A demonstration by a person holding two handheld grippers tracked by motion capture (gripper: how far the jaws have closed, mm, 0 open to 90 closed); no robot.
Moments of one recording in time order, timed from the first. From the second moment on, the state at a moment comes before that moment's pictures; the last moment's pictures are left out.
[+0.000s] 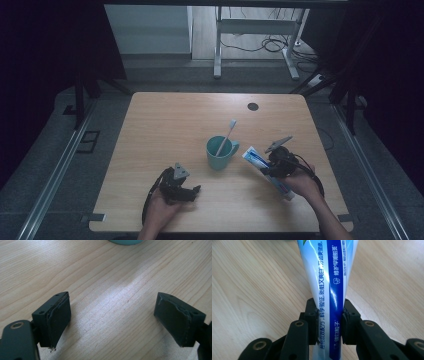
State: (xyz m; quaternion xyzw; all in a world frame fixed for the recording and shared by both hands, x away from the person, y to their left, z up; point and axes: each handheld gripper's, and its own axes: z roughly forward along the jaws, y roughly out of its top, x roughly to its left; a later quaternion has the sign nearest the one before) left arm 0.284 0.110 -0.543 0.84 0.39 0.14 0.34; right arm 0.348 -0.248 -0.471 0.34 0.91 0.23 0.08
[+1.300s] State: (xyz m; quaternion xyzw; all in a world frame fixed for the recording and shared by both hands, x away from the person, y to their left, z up) left arm 0.285 0.110 -0.543 0.84 0.39 0.14 0.34; right arm 0.338 -0.257 -0.433 0.33 0.86 0.38 0.12
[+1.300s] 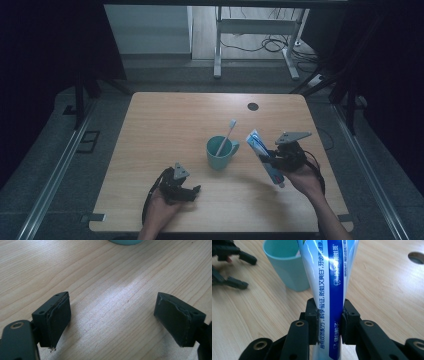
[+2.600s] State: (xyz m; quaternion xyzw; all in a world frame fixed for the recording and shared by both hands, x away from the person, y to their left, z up) left arm 0.285 0.111 -0.543 0.85 0.39 0.14 0.34; right arm 0.344 -0.216 -0.389 0.29 0.79 0.51 0.16
